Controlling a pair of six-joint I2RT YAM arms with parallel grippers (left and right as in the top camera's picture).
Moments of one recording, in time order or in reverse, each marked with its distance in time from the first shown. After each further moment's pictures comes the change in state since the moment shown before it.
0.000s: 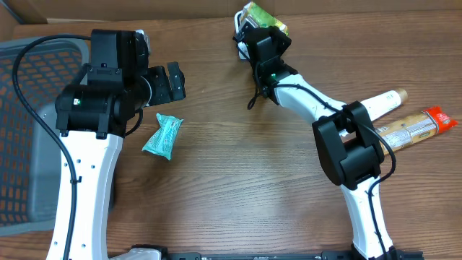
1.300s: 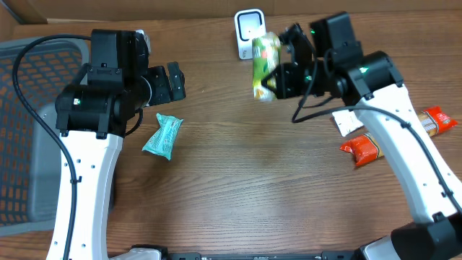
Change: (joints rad) left arm 0.000 0.000 0.000 0.000 0.000 0.000; right arm -0.056 -0.683 -0.019 -1.046 -1.033 1.023
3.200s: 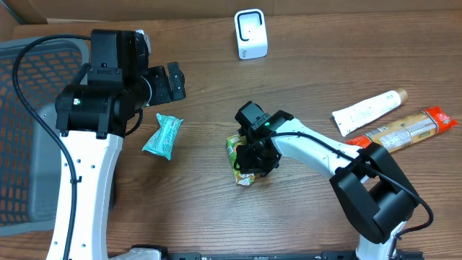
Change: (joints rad) left arm 0.000 0.000 0.000 0.000 0.000 0.000; right arm 0.279 0.277 -0.487 0.142 -0.034 0.312
